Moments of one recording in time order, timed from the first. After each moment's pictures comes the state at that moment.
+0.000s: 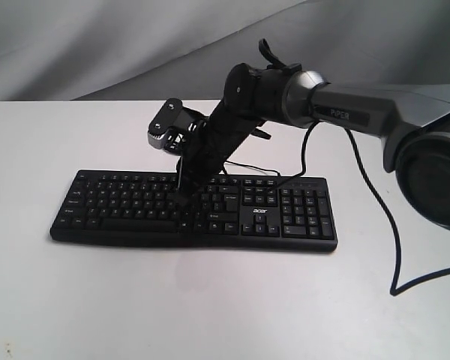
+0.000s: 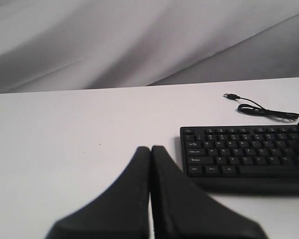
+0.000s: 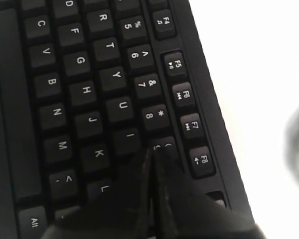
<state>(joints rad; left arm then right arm) 0.10 0.00 0.00 0.12 0.27 -0.07 0.57 2.38 -1.90 0.46 0.80 -0.95</state>
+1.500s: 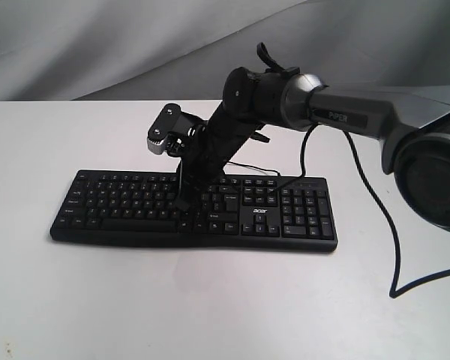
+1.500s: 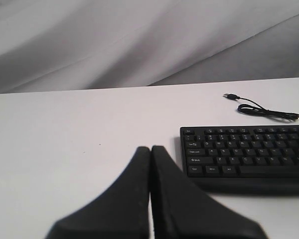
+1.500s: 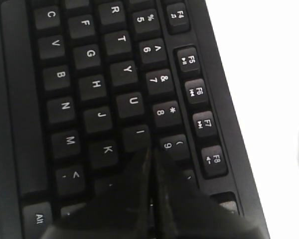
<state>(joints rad) 0.10 0.00 0.00 0.12 0.27 -0.07 0.58 2.38 -1.89 0.46 0.80 -0.98</state>
